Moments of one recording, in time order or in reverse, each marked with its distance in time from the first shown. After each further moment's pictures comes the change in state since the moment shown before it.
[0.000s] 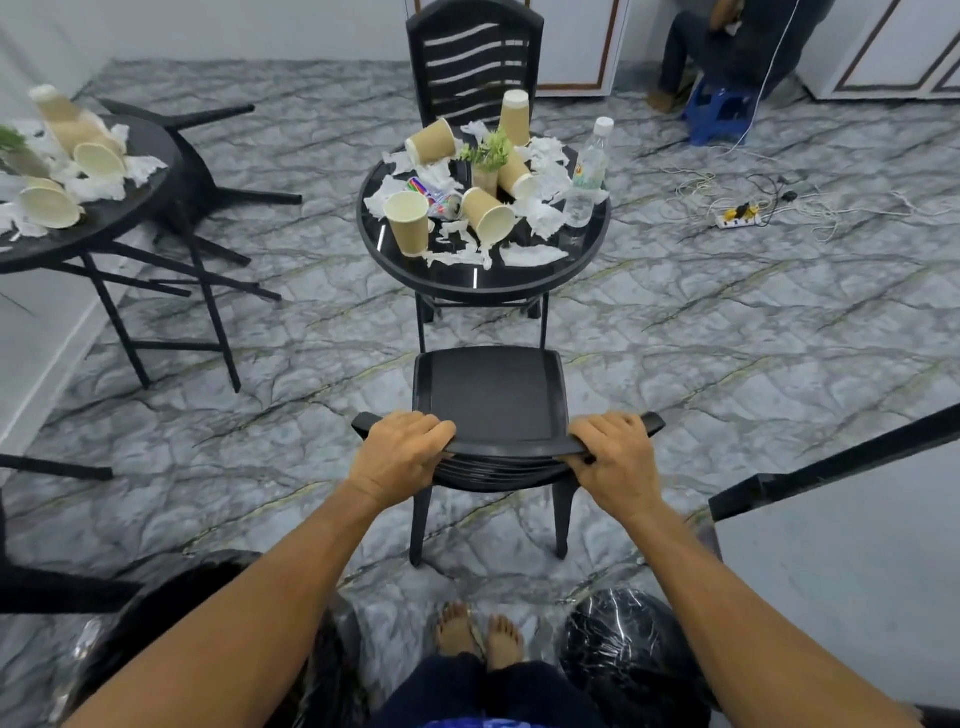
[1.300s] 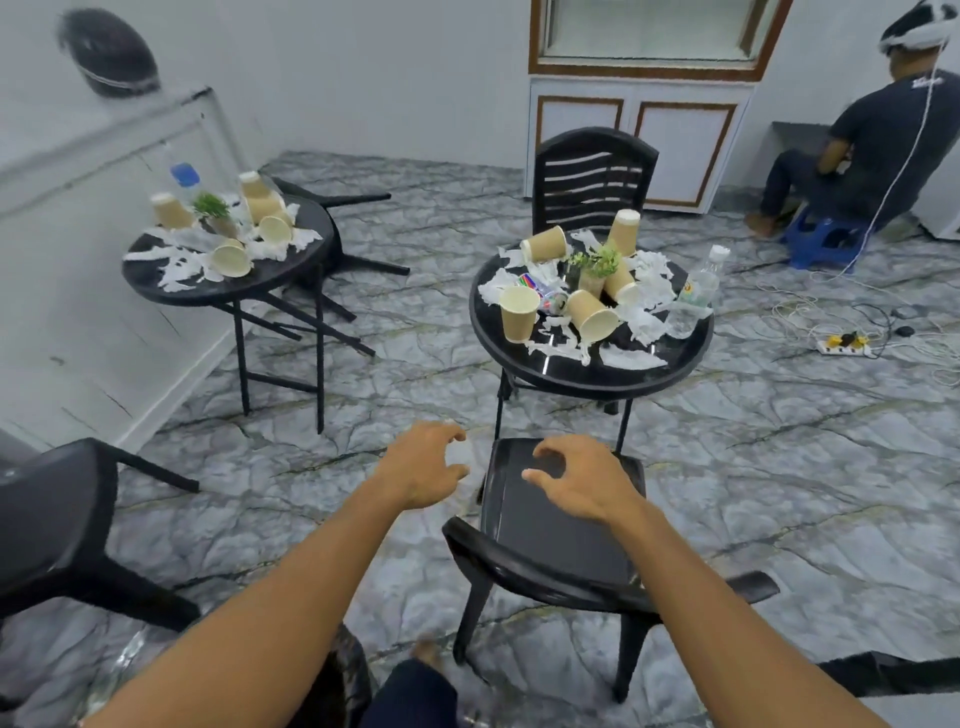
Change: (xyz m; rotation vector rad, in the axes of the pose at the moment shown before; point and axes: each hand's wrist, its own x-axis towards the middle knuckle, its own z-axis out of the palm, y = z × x) left_hand 0.008 -0.096 -0.087 -0.302 -0.360 -0.736; right_hand 0.160 -0.117 0.015 0.313 -0.670 0.149
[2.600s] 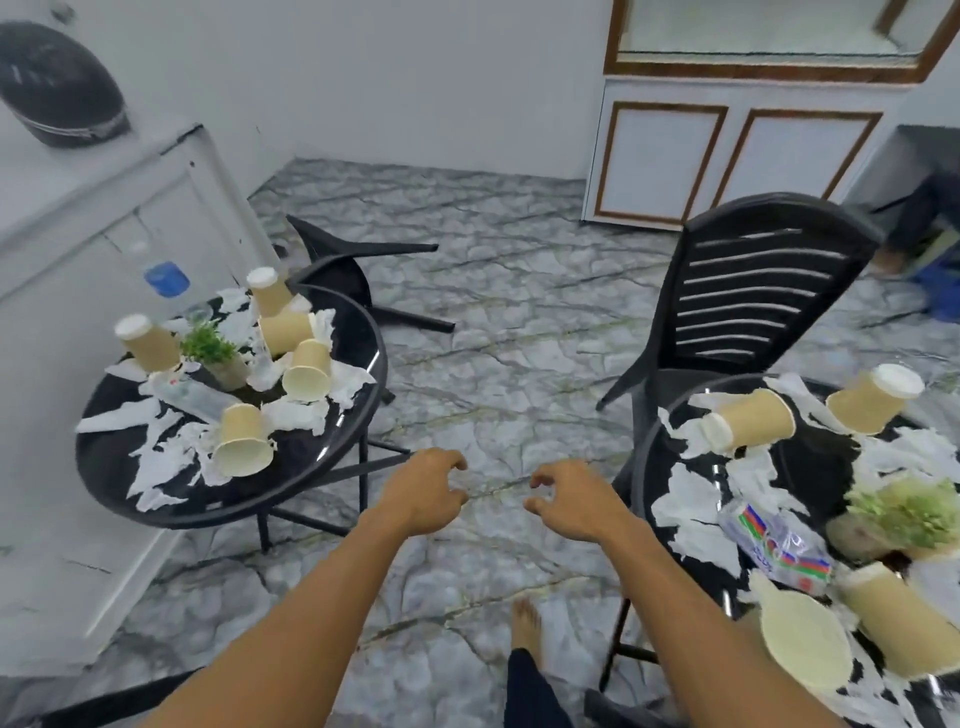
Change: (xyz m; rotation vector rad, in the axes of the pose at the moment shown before) left_hand 0.494 -0.329 -0.235 -0.025 -0.134 -0.109; right_hand 0.636 -0.164 0.015 -0.044 -0.226 0.114
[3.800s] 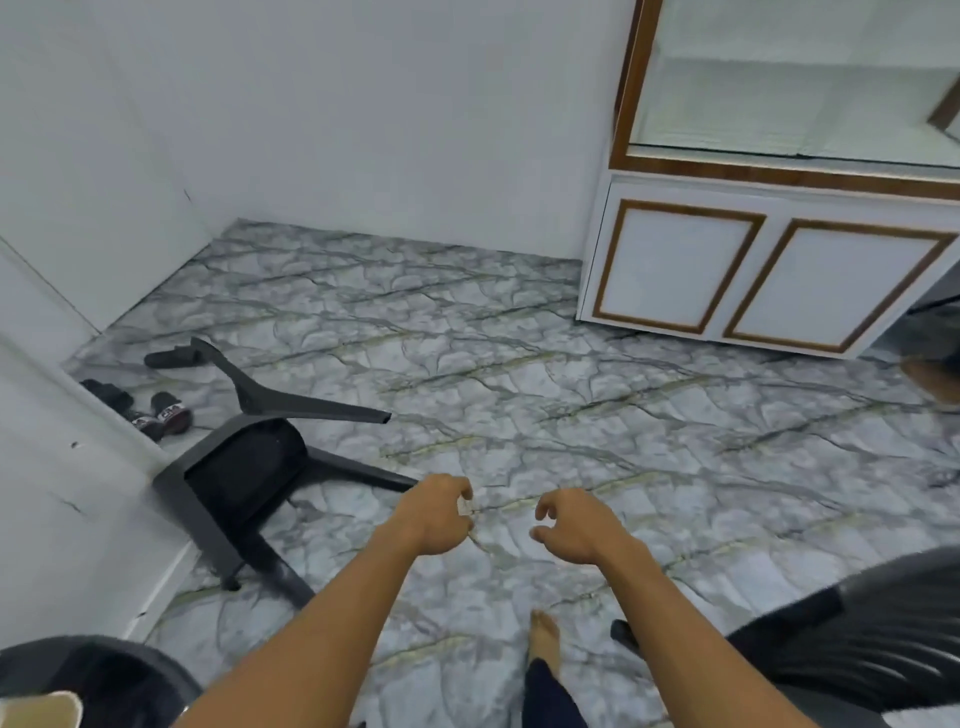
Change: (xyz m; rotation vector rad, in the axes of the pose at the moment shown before) left_hand 0.674 0.024 -0.255 0.035 -0.132 0.030; right_hand 0.620 0.046 -0.341 -0.068 -0.064 0.110
